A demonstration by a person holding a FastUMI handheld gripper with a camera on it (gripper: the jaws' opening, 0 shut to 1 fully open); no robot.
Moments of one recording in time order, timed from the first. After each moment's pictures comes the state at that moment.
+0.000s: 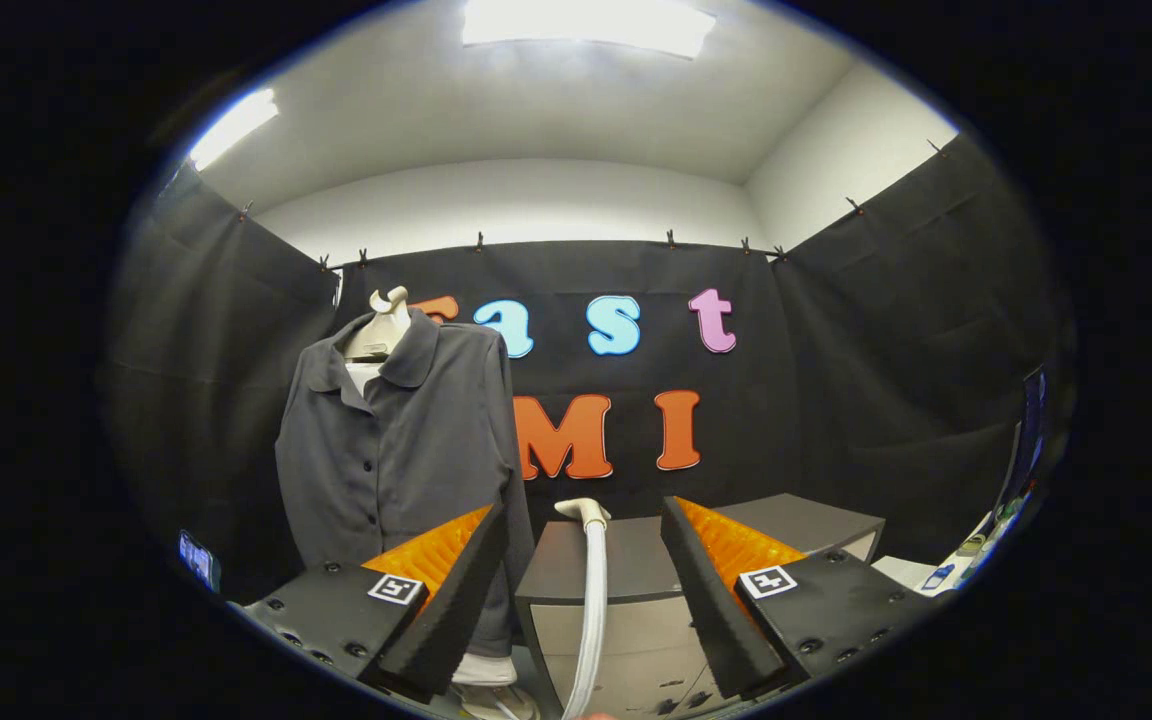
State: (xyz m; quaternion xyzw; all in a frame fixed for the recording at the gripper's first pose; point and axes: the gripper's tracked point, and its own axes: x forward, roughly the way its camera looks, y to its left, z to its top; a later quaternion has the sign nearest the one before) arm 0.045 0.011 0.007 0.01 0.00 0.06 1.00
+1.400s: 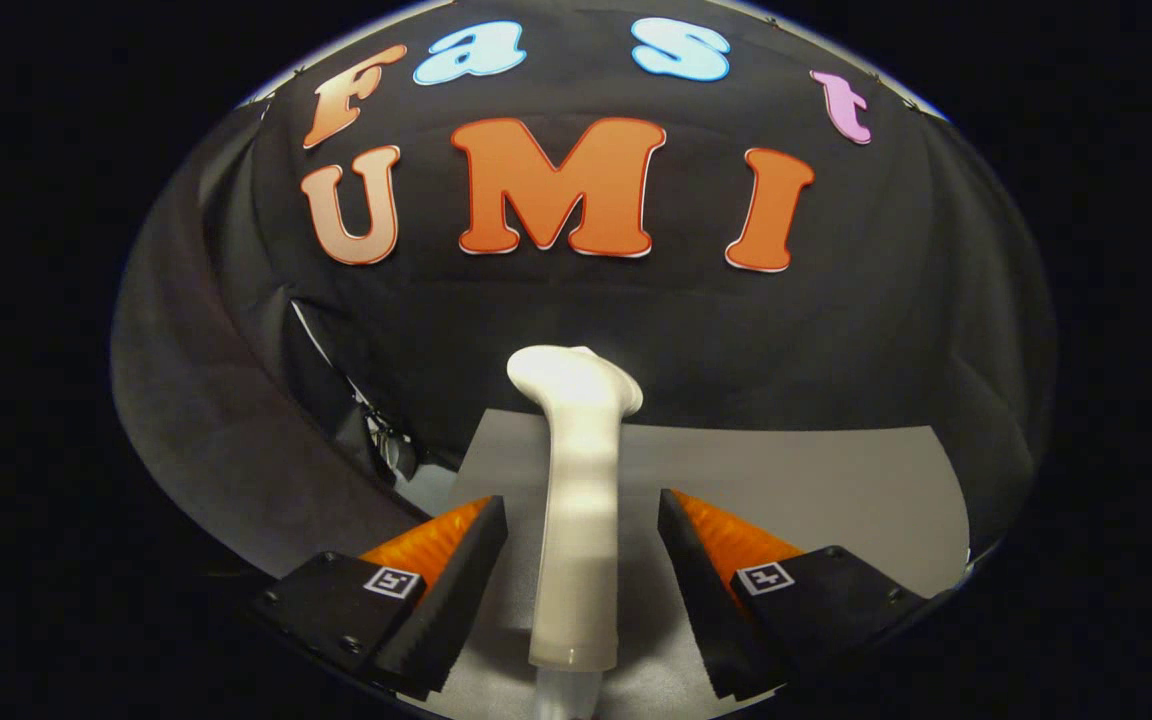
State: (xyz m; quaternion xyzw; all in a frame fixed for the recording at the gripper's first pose) arm 0.412 0.038 -0.238 -0.06 0.42 0.09 0.90
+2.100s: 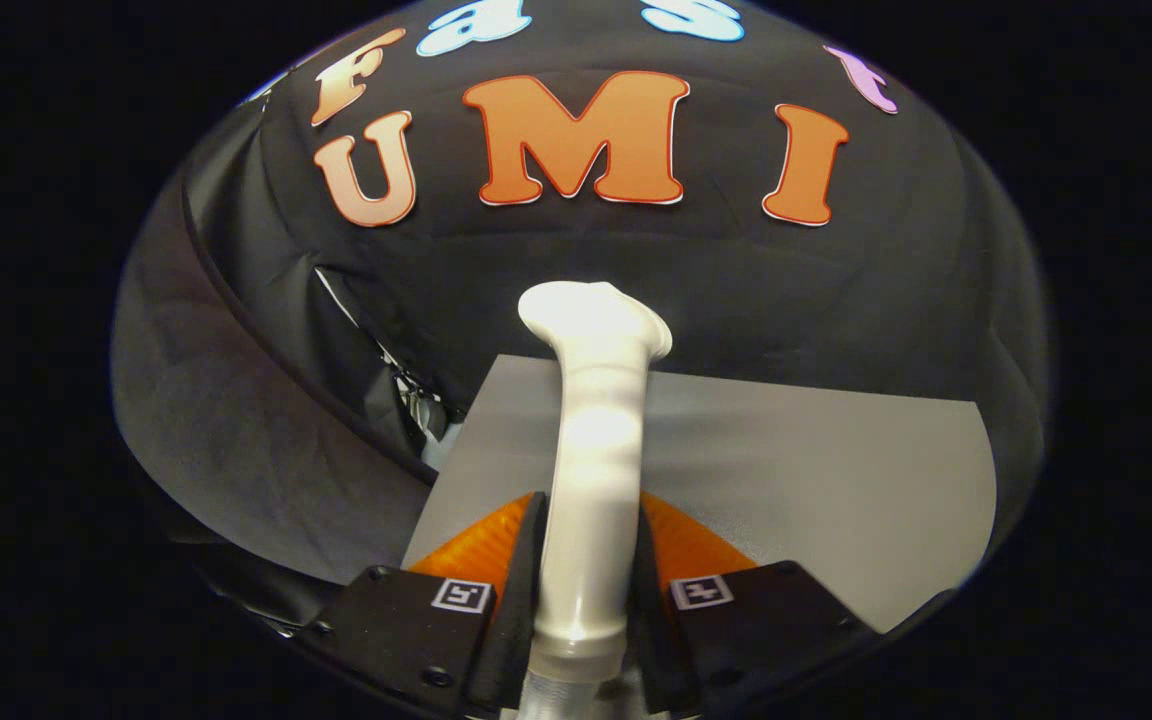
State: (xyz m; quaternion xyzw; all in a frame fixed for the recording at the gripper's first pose) arm 0.401 0.031 -0.265 -0.04 0.47 0.12 0.88
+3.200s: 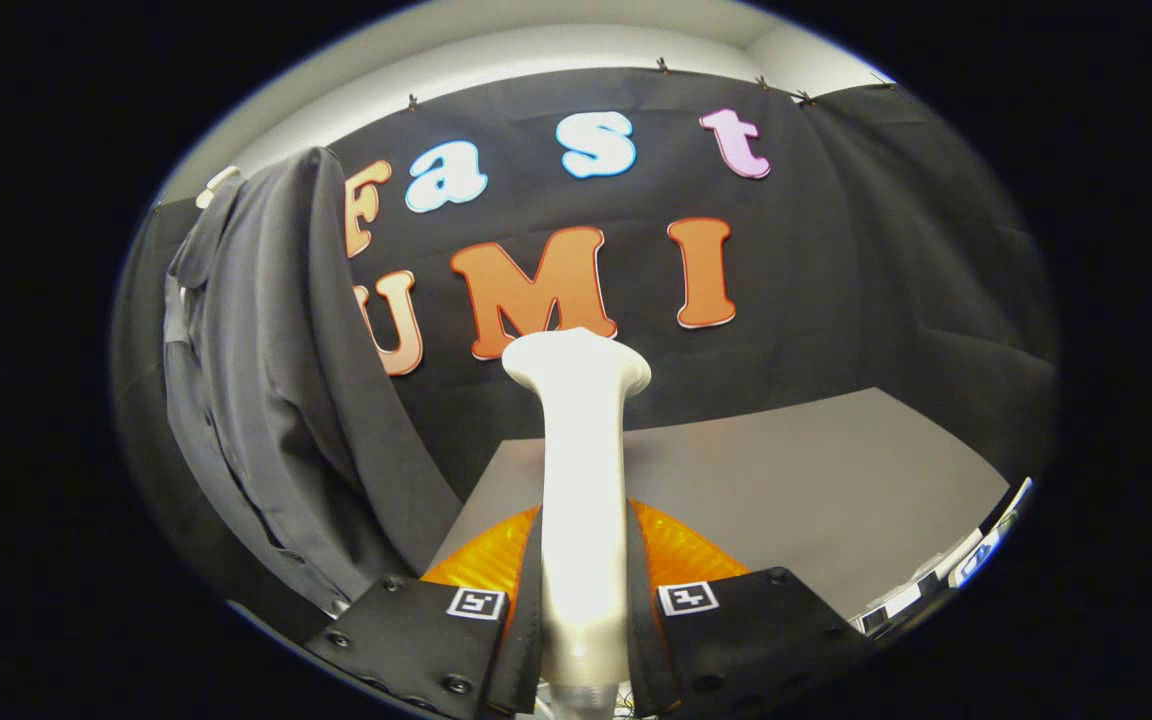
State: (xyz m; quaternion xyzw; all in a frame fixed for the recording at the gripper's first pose) arm 0.294 -0.033 -0.141 0.05 0.22 0.08 0.97
